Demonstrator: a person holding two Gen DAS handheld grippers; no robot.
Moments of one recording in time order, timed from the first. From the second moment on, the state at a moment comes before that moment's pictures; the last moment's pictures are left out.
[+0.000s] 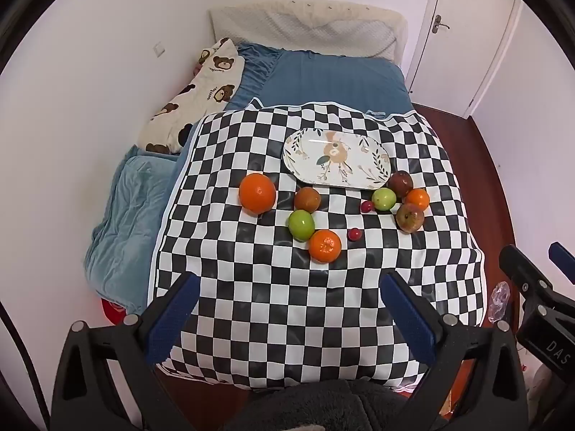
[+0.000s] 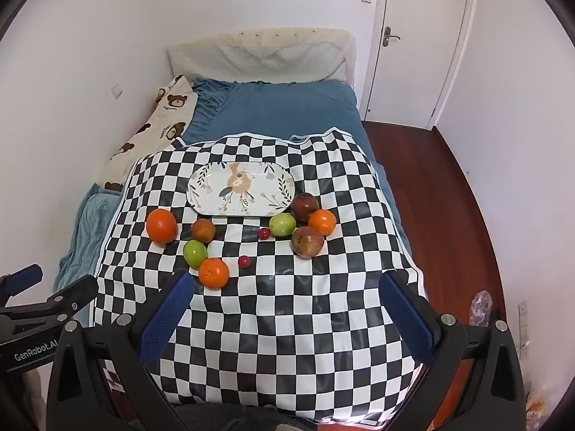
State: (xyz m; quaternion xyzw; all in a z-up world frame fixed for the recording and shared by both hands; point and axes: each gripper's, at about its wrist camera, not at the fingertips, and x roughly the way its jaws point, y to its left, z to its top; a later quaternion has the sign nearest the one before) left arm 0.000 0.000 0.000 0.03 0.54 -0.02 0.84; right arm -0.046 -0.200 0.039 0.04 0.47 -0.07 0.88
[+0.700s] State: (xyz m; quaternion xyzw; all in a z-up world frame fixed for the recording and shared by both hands) left arm 0.000 0.000 0.000 0.03 0.54 -0.02 0.84; right arm -0.040 -0.203 0.037 0.05 0.47 -0.07 0.88
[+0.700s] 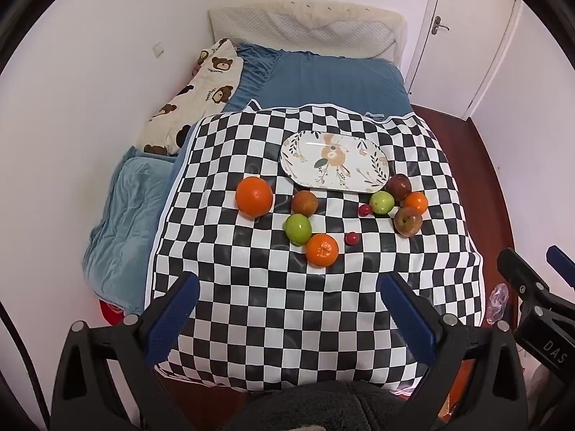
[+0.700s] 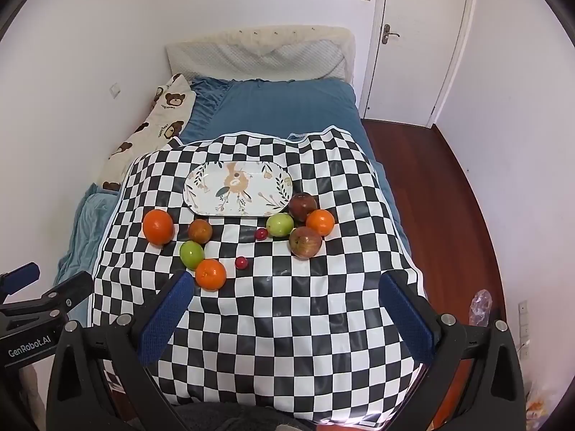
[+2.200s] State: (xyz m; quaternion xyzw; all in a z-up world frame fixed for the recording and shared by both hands) left arm -0.001 0.001 0.001 0.02 0.54 -0.02 0.84; right arm -0.044 -0.206 0.038 0.05 0.47 -0.07 0.88
